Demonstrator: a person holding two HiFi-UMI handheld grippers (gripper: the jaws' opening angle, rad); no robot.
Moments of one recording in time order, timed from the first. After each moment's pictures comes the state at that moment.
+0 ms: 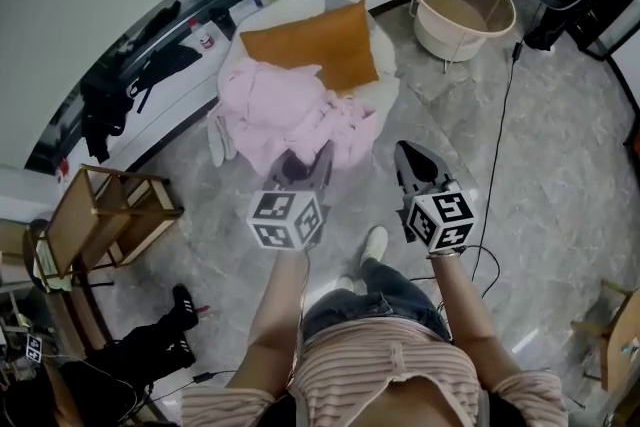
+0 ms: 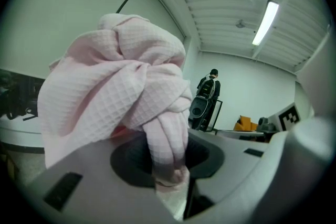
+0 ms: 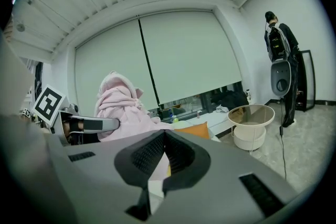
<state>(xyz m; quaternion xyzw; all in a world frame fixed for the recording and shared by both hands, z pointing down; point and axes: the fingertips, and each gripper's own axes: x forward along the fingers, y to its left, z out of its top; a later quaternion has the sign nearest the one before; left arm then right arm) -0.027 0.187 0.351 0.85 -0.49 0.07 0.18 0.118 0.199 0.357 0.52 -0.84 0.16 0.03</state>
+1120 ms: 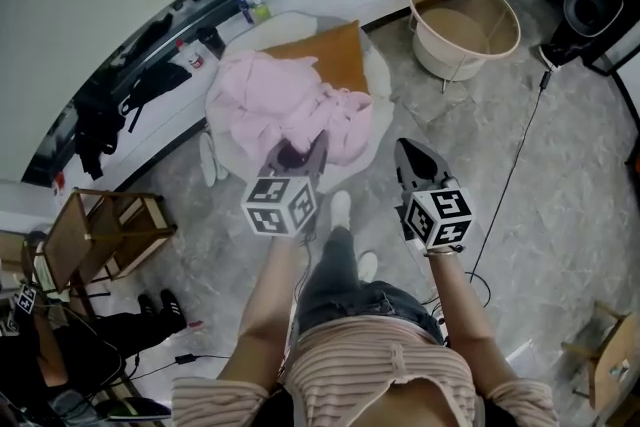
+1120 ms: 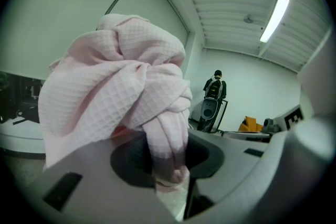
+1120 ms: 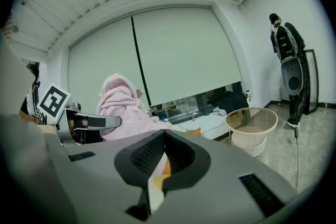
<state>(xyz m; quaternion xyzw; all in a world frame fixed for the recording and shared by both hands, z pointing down) 0.012 0.044 0.350 0.84 -0.50 0.07 0.19 0.165 0.067 0.355 0.52 -0.84 0.17 0.04</state>
